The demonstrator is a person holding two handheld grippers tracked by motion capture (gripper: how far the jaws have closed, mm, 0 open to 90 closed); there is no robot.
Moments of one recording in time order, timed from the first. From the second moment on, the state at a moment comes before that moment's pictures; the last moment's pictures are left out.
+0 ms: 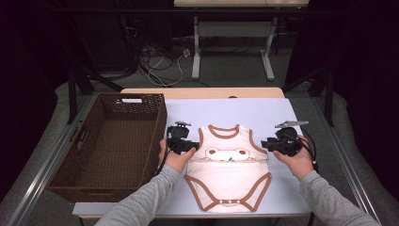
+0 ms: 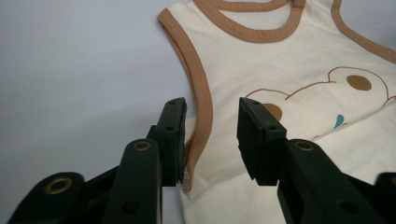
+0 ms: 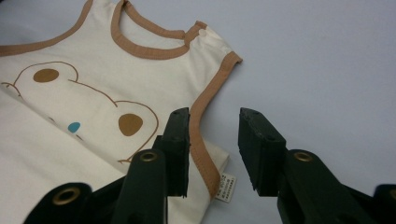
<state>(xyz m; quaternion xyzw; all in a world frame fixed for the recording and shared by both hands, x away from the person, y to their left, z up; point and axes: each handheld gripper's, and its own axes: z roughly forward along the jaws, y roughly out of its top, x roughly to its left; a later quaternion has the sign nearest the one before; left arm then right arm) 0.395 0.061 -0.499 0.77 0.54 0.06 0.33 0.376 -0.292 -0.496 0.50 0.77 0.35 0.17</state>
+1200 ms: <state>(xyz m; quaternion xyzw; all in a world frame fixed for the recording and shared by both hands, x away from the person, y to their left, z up) 0.454 0.050 -0.478 0.77 0.51 0.09 0.37 0.439 -0.249 -0.469 0.45 0.80 0.33 0.21</state>
